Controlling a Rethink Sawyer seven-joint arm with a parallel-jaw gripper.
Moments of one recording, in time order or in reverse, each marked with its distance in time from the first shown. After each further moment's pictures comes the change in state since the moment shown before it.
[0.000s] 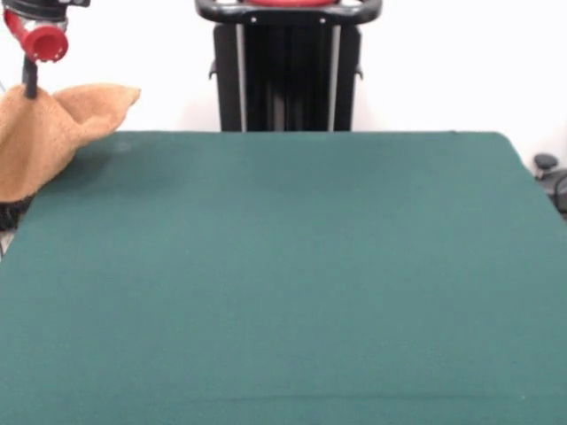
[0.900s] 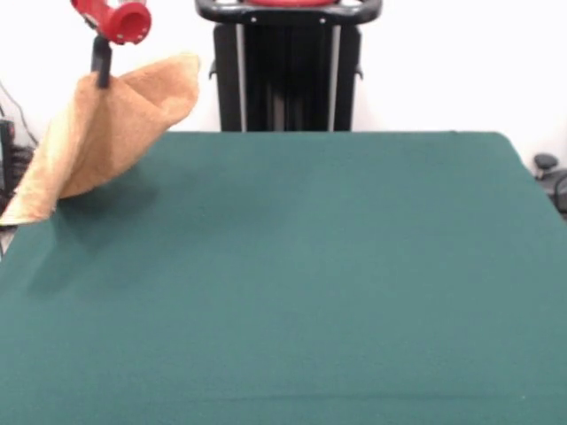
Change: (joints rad) arm 0.241 -0.103 0.011 0.037 0.116 0.102 0.000
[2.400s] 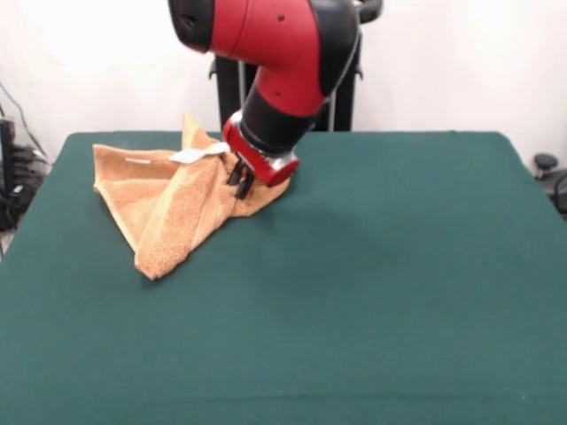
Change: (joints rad) arm 0.621 0.603 -0.386 -0.387 0.259 0.096 0.126
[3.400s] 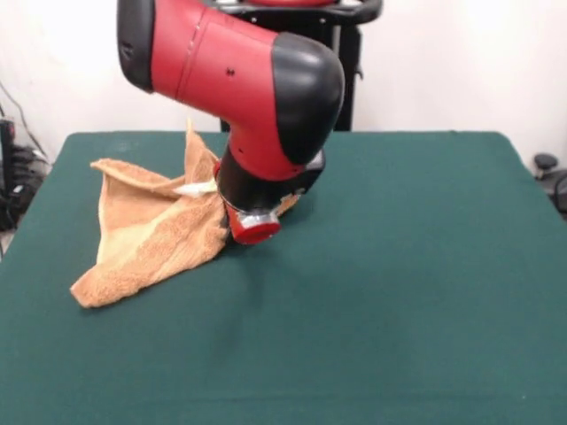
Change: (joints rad) arm 0.013 0.171 -0.130 -0.340 0.384 0.254 0.047
